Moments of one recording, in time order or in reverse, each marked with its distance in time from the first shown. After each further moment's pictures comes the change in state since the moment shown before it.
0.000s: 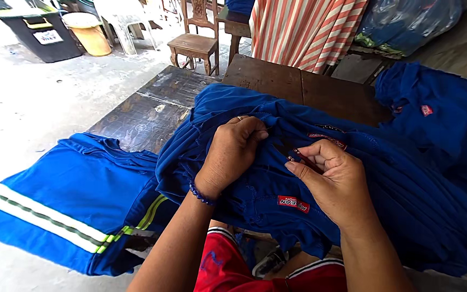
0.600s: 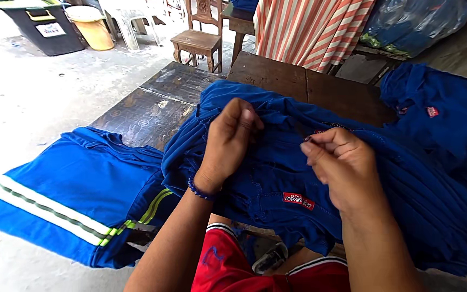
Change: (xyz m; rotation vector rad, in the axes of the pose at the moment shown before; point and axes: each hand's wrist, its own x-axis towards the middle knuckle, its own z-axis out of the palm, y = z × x) left_hand -0.005 -0.001 -0.011 -0.396 0.105 -0.180; right_hand 0.012 0.002 -0.001 0.209 0.016 0.134
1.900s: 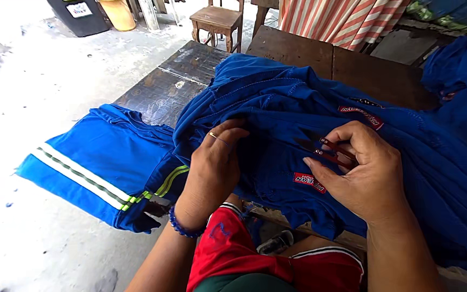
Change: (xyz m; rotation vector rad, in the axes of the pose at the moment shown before) left_hand -0.081 0.043 -0.019 0.675 0.028 0.084; right_hand -0.021 0.011 -0.017 -0.405 -0.141 -0.428
